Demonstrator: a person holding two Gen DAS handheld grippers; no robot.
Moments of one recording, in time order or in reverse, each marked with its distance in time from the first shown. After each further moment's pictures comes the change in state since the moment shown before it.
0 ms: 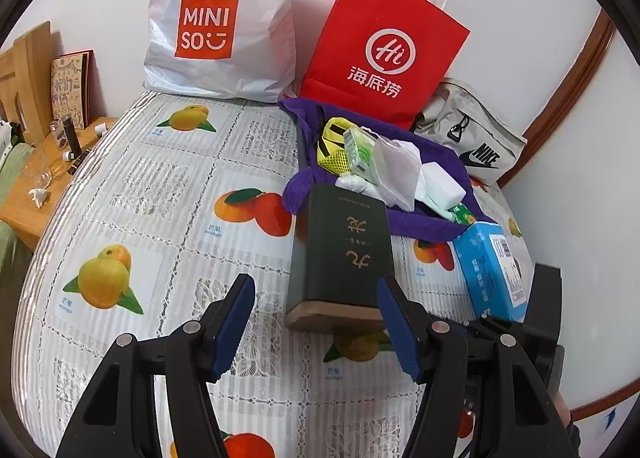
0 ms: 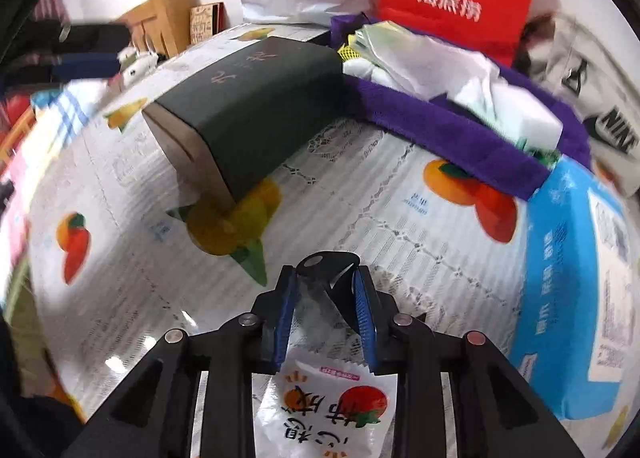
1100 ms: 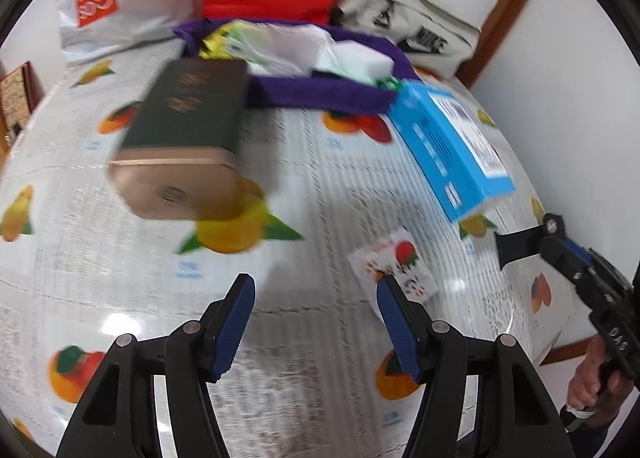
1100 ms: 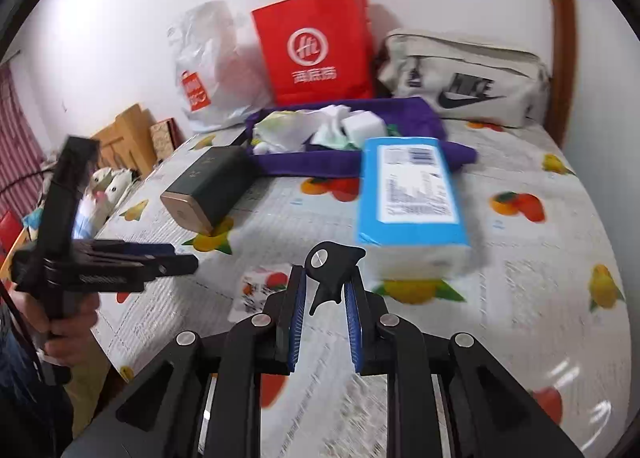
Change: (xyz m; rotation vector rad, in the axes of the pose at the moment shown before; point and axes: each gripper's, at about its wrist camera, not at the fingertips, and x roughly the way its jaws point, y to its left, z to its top) left arm 0.049 -0.104 -0.097 0.200 0.186 -0.023; right arm -0.149 -0.062 -0.107 0.308 -0.288 -0.074
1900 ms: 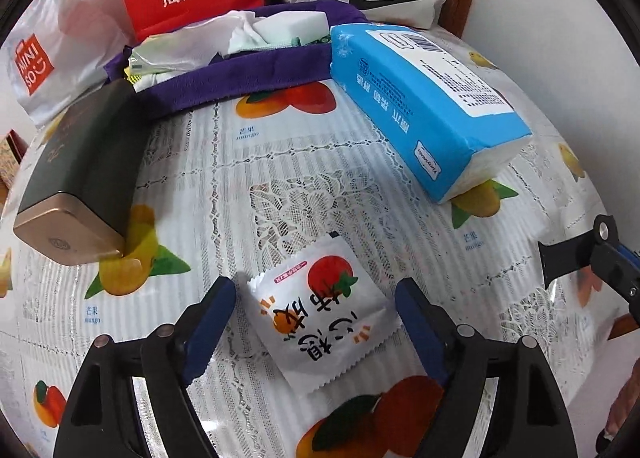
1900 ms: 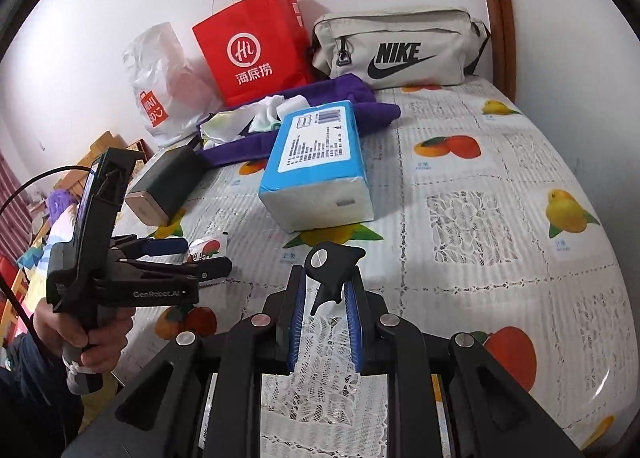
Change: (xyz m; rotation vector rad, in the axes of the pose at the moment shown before) left arm 0.059 -0.083 0.003 0.178 0.012 0.170; right arm -0.011 -0.061 -0.043 0.141 -0.003 -0.024
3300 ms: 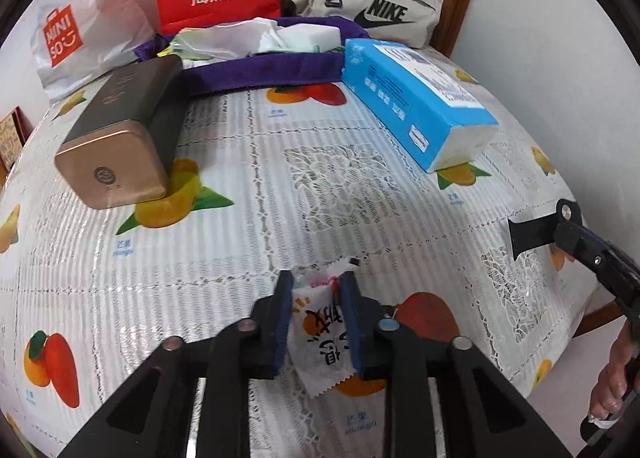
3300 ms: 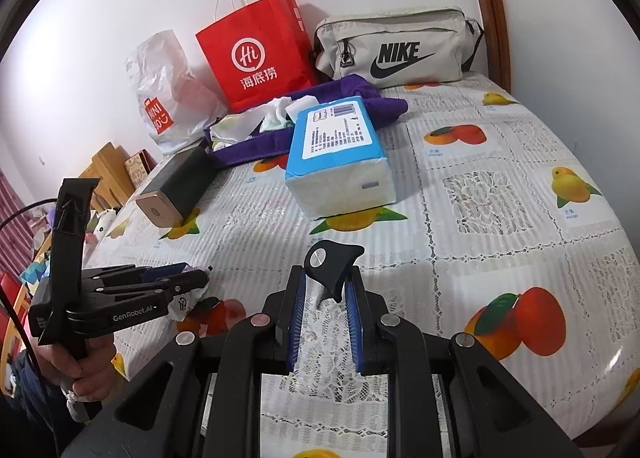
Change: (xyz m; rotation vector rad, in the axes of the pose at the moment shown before) left arm -0.036 0.033 -0.047 -0.051 -0.068 -0.090; right arm -0.008 0.025 -0.020 0.047 -0.041 -0.005
